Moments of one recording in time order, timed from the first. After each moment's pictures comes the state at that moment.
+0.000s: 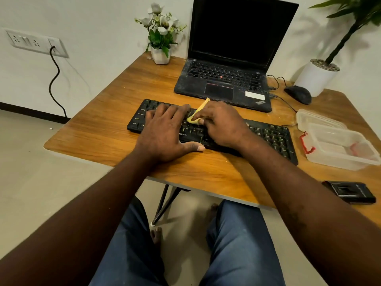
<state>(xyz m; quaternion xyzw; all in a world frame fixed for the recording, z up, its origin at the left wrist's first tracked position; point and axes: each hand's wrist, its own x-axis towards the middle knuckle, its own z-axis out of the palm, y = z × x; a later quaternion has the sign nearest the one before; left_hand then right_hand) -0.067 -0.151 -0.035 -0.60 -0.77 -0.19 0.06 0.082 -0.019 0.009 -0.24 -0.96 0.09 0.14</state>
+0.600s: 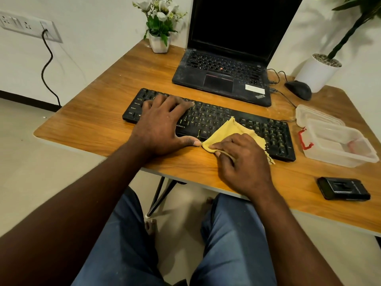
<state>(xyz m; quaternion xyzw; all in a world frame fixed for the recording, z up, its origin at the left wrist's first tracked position) -0.067 -0.154 -0.033 -0.62 -0.76 -0.17 0.06 0.177 -0.078 -0.041 -0.26 -0.92 0.08 0.28</state>
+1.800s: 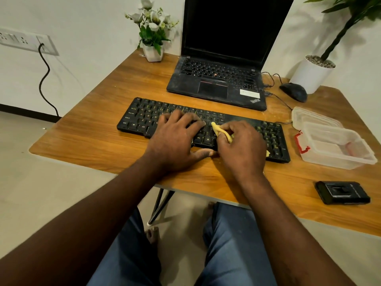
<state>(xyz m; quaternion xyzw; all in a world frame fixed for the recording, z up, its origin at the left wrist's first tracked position) -0.030 -0.132 -0.038 -0.66 -0.73 -0.13 0.11 0.140 -0.059 -0.020 -0.46 -0.82 0.08 0.33</state>
